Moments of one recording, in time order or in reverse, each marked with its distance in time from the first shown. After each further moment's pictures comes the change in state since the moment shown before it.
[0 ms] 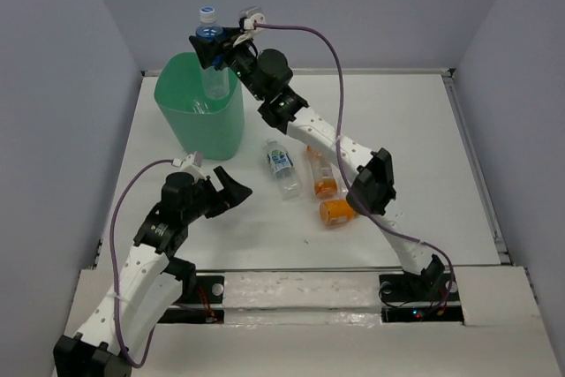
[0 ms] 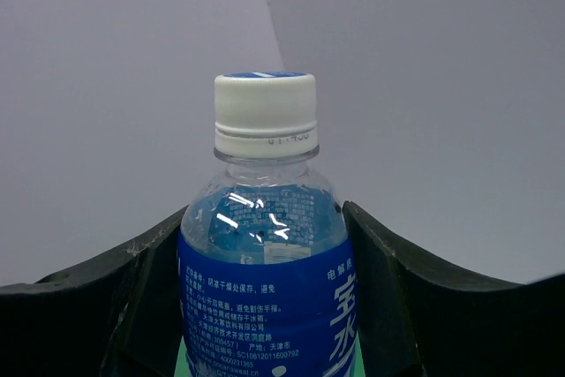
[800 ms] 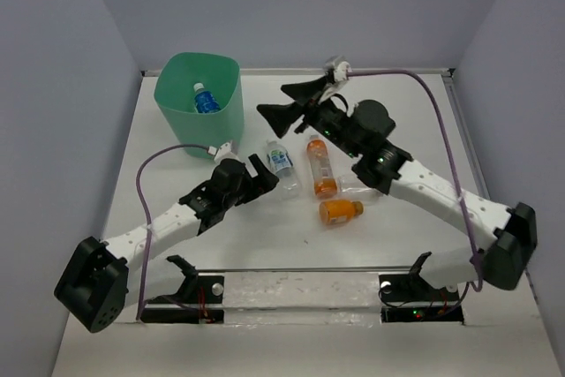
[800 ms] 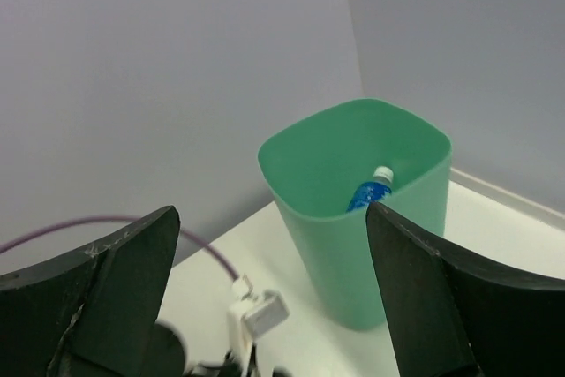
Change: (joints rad) left arm -0.323 0.466 0.029 0.351 -0.354 -0.171; right arm -0.005 -0.876 -1.158 0.082 -0.131 0.079
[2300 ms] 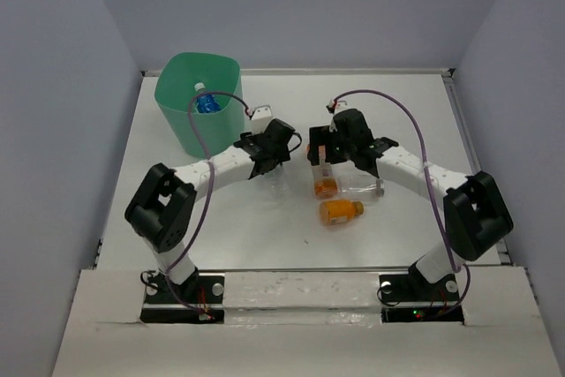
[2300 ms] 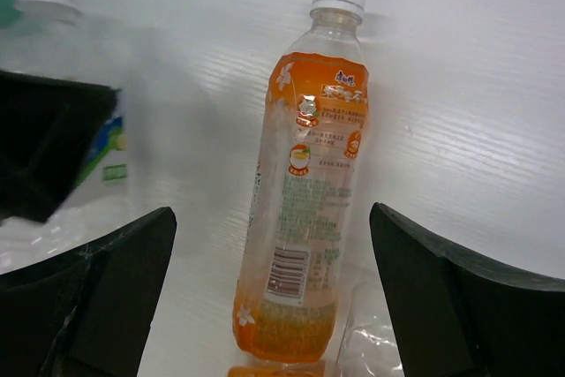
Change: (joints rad) left arm -0.076 0.705 0.662 -0.284 -0.450 0.200; right arm -0.275 0.042 -0.289 -0.629 0.109 0.080
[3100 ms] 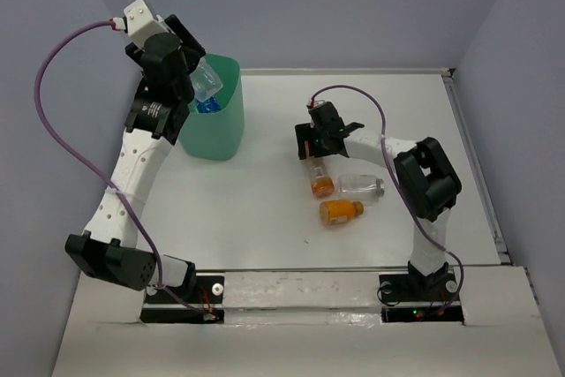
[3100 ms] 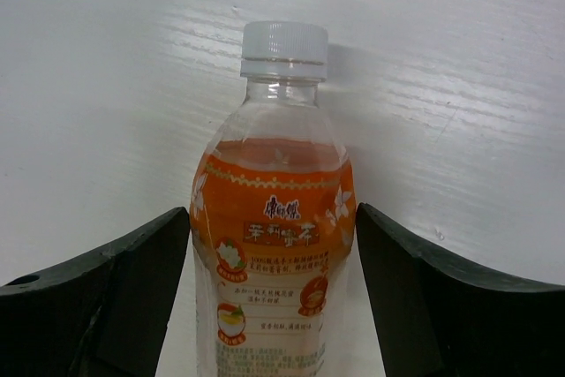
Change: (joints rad) left arm 0.405 -0.421 0.459 0.010 -0.052 0.302; right arm 0.000 0.422 0.291 -0.060 0.027 -0.018
